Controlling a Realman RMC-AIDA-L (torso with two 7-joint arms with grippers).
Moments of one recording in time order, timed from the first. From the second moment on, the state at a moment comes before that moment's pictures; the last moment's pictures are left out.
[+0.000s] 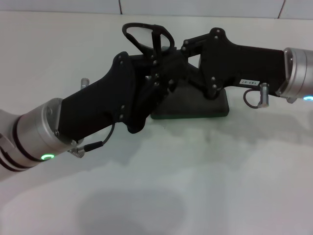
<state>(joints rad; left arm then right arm) -0.52 -2.10 1.37 0.21 0.88 2.00 -0.87 0.70 2.03 -1.45 -0.56 -1.07 -1.50 0.99</state>
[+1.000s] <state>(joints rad) -0.40 -2.04 1.36 0.29 0.88 2.03 -0.87 0.70 2.03 -1.65 -1.27 -2.16 -1.14 1.99</state>
